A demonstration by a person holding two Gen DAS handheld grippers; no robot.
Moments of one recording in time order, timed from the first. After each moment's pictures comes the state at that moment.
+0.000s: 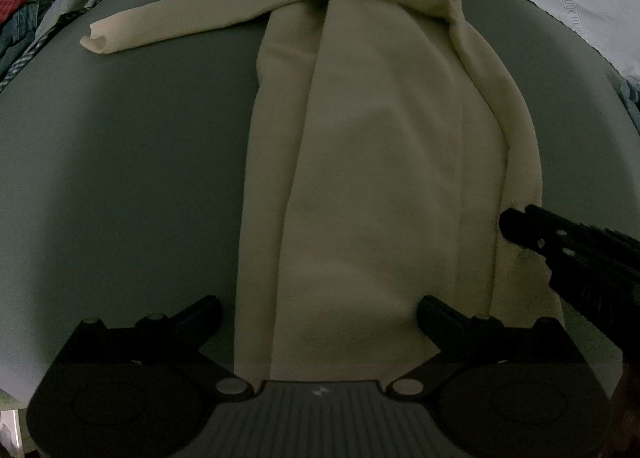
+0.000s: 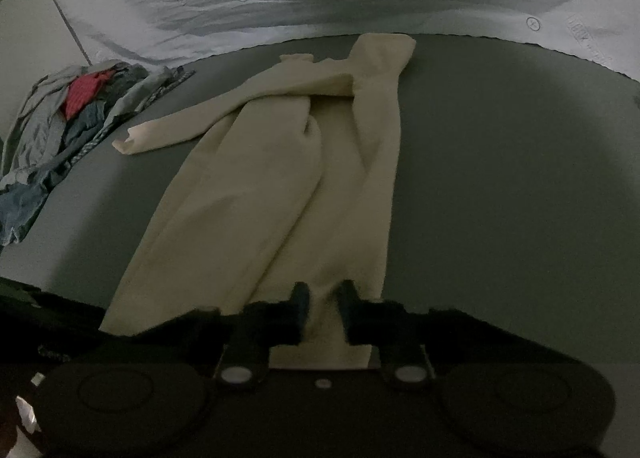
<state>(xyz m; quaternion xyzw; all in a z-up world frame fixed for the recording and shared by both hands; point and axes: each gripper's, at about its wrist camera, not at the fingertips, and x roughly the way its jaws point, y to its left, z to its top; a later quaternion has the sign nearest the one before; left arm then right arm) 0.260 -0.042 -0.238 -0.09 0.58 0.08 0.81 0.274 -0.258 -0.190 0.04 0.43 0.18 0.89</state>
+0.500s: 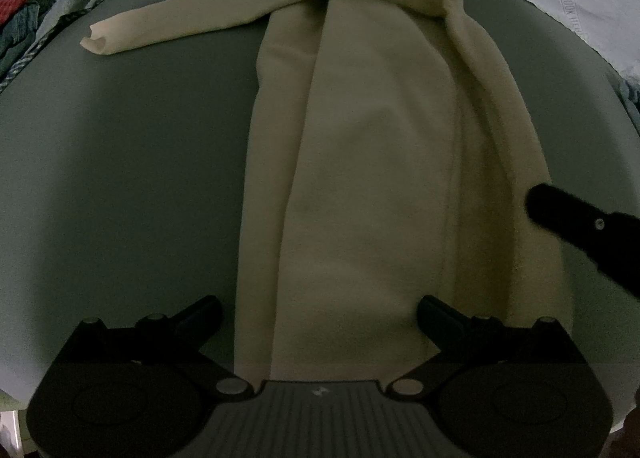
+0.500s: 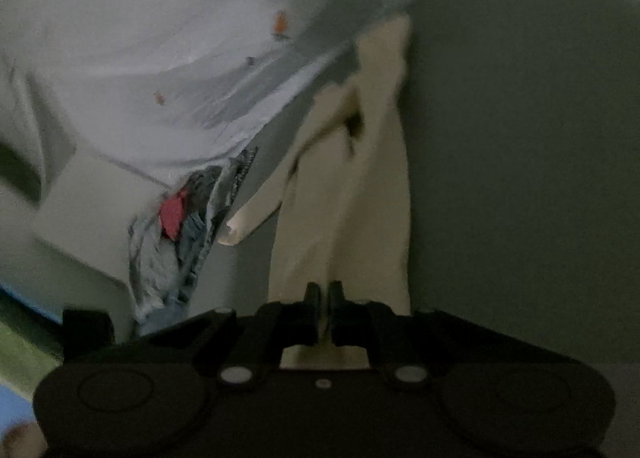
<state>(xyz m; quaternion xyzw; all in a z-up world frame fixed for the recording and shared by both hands) 0.255 -0.038 -0.241 -0.09 0.57 0.08 0.81 0.272 -0.312 -0.209 0.35 0.42 0.25 0.80</state>
